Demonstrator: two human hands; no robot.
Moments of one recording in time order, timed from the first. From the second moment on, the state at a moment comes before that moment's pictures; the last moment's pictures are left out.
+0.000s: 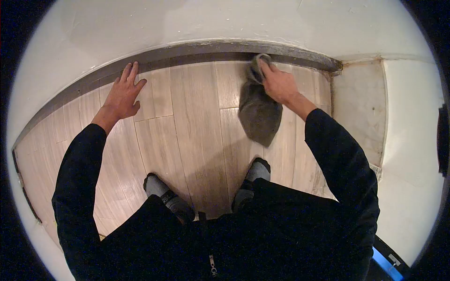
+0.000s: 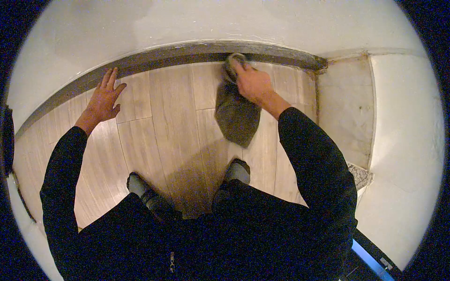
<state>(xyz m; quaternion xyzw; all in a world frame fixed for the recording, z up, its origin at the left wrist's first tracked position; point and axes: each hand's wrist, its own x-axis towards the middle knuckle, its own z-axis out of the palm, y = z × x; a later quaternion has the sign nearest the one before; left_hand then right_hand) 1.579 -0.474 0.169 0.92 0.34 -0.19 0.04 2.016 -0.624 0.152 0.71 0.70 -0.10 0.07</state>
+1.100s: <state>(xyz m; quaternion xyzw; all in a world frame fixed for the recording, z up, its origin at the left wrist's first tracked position) 1.578 -0.480 0.167 0.93 0.33 -0.17 0.04 2.070 -0.614 0.156 0.78 0.61 -0.11 0.05</state>
